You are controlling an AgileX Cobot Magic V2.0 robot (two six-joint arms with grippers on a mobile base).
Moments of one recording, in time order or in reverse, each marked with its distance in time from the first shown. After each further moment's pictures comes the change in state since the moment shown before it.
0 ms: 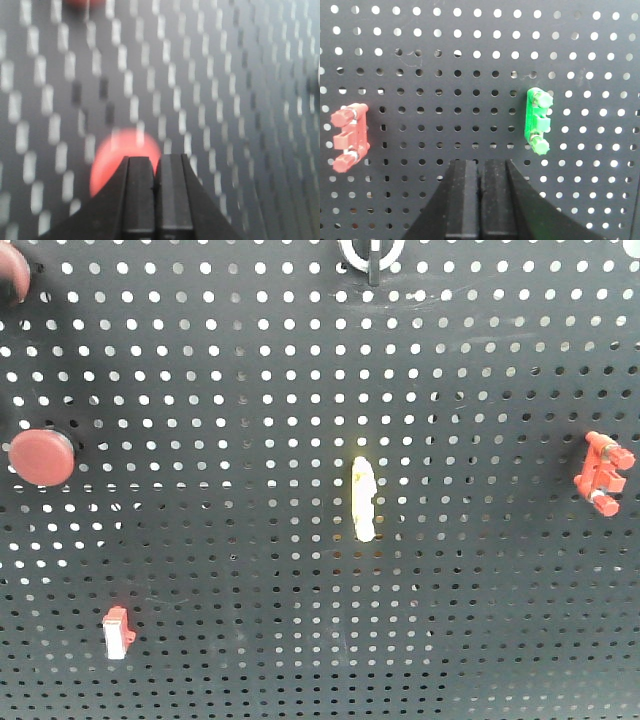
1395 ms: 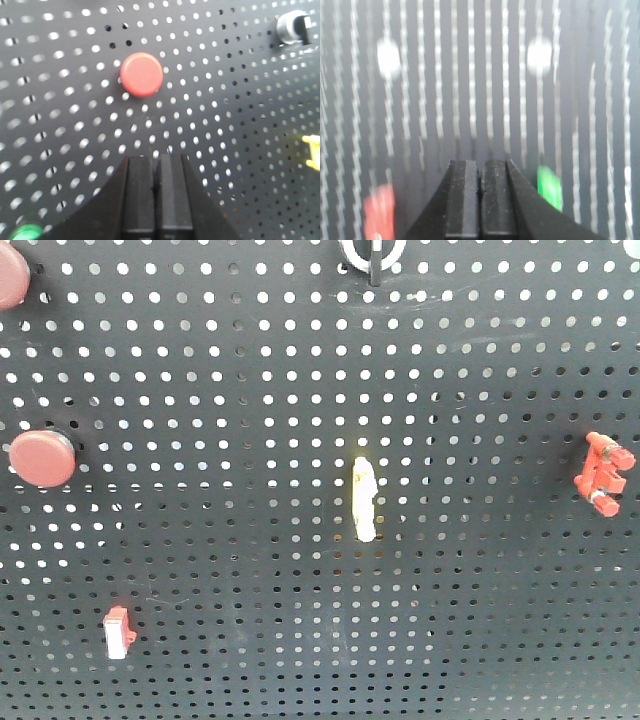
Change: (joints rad) left arm -0.011 -0.424 0.282 0.002 0.230 0.000; right arm 0.000 0.029 -0.092 -0.071 -0.235 0.116
